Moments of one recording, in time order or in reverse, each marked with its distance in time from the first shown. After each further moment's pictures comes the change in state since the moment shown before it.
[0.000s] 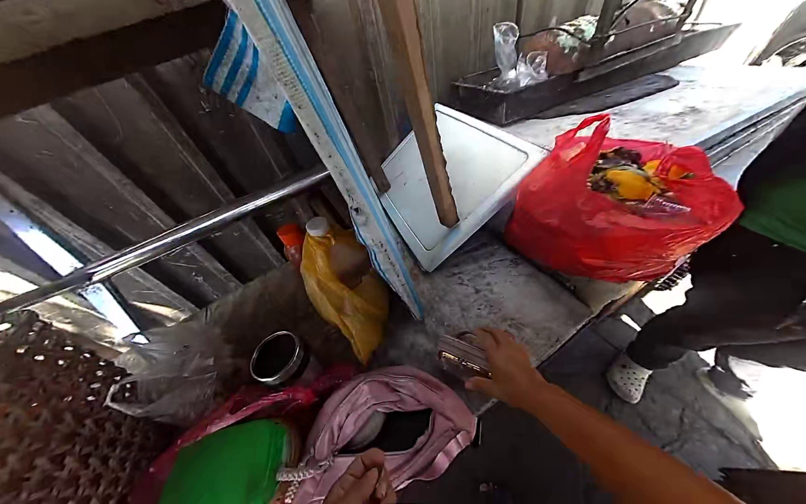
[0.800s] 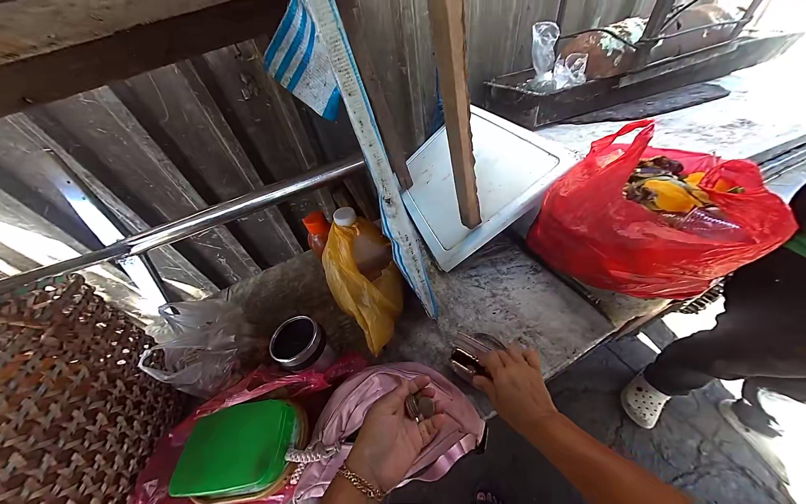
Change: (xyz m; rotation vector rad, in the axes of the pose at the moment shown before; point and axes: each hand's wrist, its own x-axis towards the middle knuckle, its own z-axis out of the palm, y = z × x) left_hand 0.079 0.028 0.078 -0.097 0.293 -0.157; right_hand -0.019 -0.024 0.021 -0.321 0.391 -0.207
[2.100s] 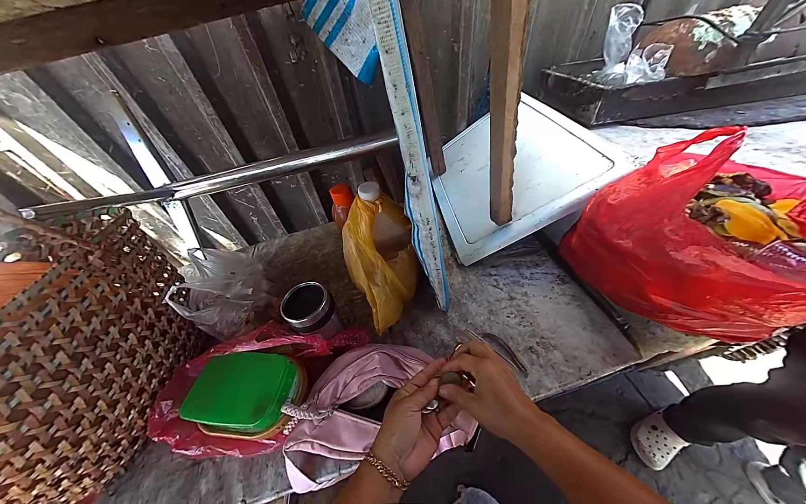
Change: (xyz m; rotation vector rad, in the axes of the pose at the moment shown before) left_hand 0.015 -0.051 0.015 -0.260 -0.039 0.157; right_hand 0.029 -0.031 -0.041 0.660 -0.367 -0.069
